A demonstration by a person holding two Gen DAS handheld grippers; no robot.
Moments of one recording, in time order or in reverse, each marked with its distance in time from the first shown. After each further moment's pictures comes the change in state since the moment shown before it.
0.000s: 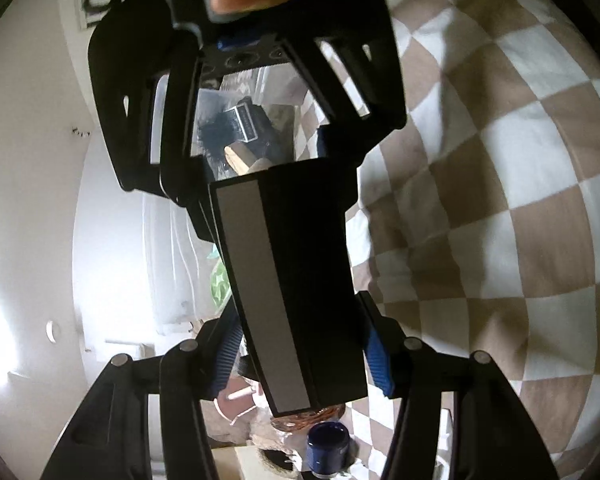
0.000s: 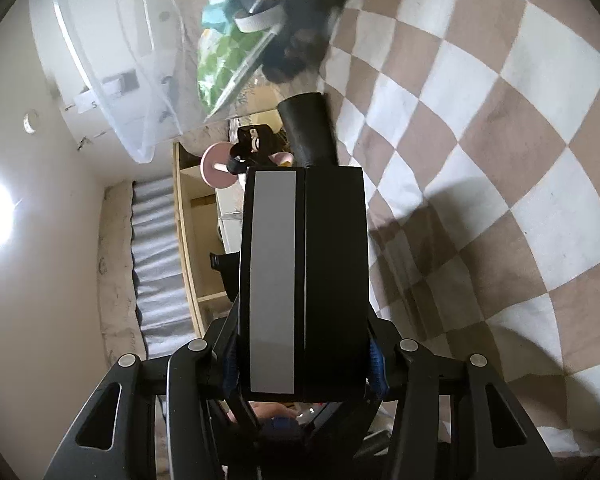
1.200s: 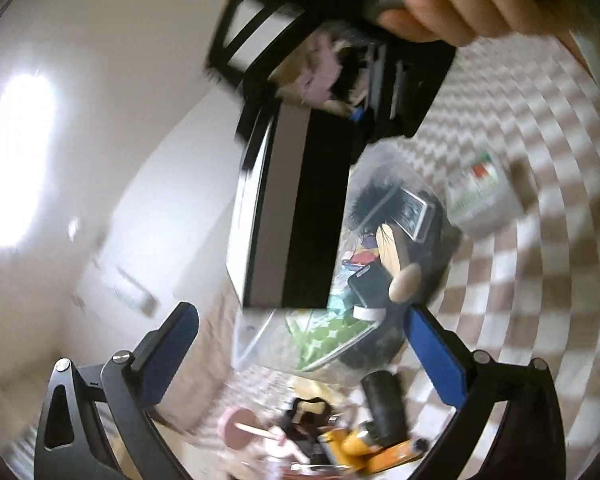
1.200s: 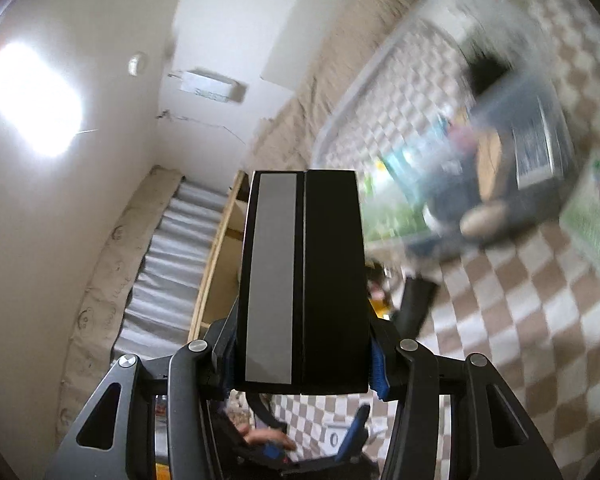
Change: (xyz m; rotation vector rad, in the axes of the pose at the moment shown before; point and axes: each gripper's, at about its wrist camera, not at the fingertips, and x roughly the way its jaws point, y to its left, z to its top) left arm -0.011 0.166 0.012 -0.671 -0.086 0.144; right arm -0.107 0.188 0.025 -0.522 -0.273 -0.020
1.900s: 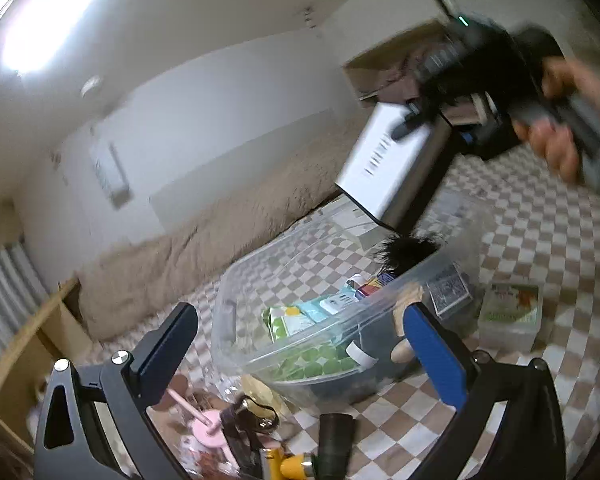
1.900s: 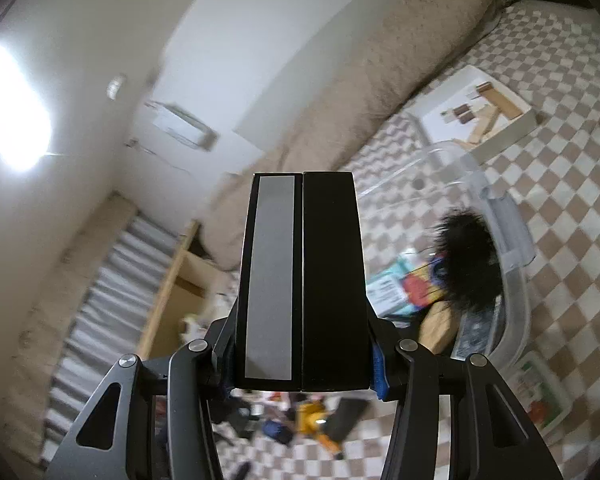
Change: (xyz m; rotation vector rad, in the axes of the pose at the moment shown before) left arm 0.058 0.094 0.010 -0.519 0.136 -0.100; right arm -0.010 0.011 0.121 -0.137 -0.127 -0.276
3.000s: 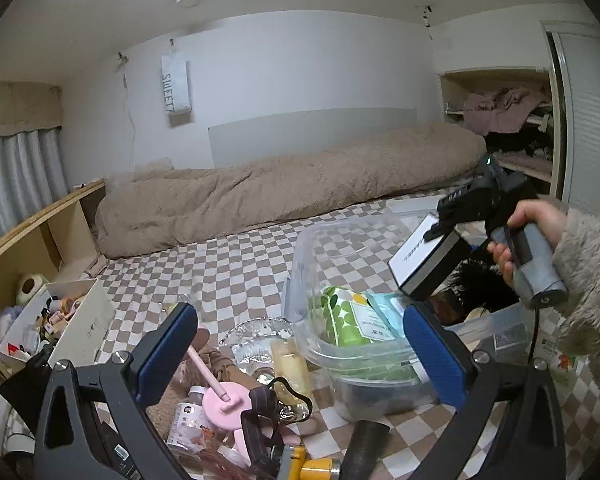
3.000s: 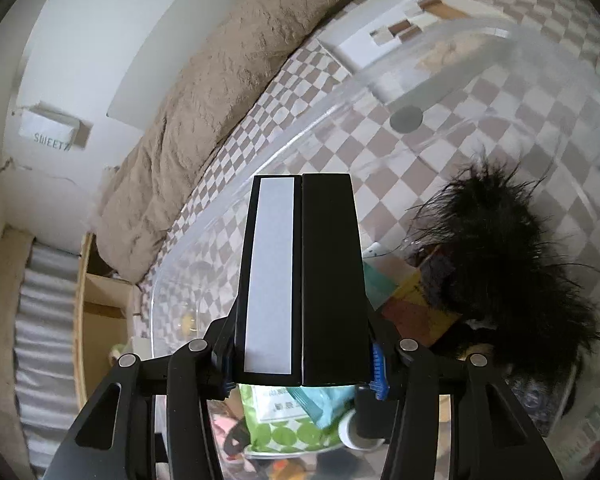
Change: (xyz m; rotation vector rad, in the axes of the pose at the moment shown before) left arm 0.049 0.096 -0.028 -0.317 0.070 0.103; right arm 0.188 -0.040 0.037 0.239 0.164 -0.274
